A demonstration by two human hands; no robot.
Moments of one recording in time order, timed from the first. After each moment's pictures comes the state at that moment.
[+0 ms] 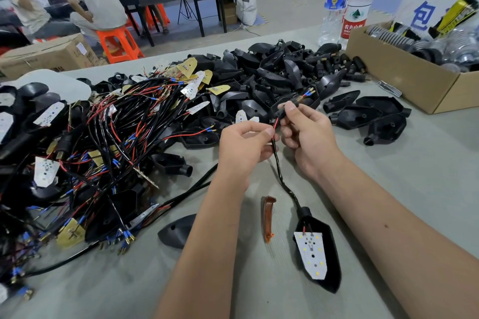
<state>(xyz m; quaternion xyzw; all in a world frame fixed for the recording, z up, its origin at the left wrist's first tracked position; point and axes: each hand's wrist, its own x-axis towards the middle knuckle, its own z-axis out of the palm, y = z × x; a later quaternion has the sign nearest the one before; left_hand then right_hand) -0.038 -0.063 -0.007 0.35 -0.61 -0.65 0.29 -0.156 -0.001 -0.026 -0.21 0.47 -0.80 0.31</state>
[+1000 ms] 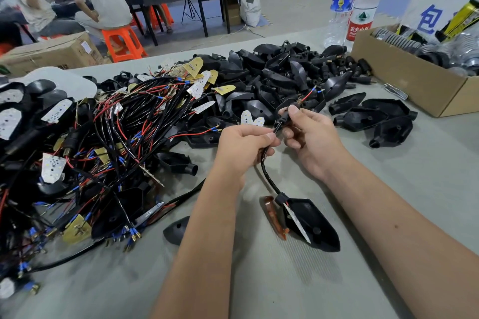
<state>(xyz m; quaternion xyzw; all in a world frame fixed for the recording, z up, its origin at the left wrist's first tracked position) -0.024 -0.073 0.002 0.35 -0.60 -0.68 0.24 -0.158 -0.001 -0.025 -0.21 0.45 -0.79 0.36</state>
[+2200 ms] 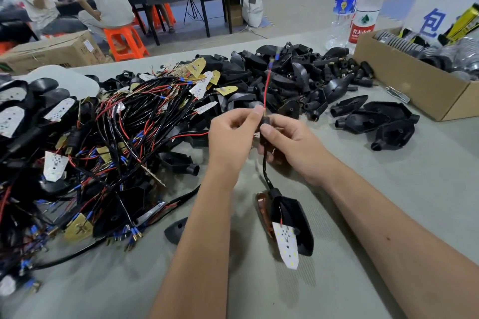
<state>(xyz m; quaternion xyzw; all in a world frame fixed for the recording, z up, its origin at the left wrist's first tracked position) -0.020 -0.080 0.010 0.30 -0.66 -0.57 0.39 -0.140 0.000 -0.027 -0.46 0.50 -0.63 0.37</state>
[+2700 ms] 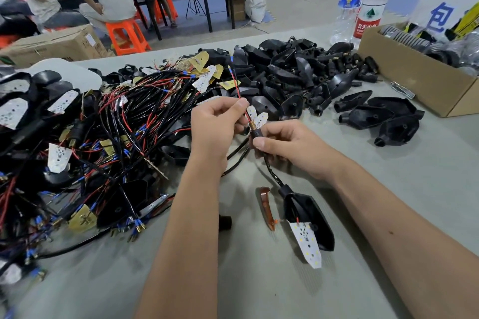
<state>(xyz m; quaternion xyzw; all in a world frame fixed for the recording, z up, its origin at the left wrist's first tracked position) -0.007 -0.105 0.014 0.30 -0.60 -0.61 0.42 -0.141 0.005 -0.024 -0.52 0.51 -0.55 0.41</state>
